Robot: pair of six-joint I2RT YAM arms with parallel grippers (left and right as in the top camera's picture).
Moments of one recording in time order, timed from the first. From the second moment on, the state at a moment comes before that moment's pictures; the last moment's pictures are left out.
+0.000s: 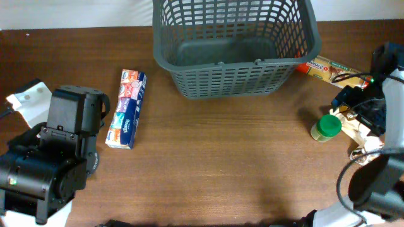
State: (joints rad) left arm -0.26 1.18 1.76 -1.58 -0.77 -0.70; right arm -0.37 1.79 1.67 -1.48 0.10 0.47
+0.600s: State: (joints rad) left arm -0.26 1.18 1.76 -1.58 -0.77 -0.70; right arm -0.37 1.60 1.26 -1.05 0.00 0.46
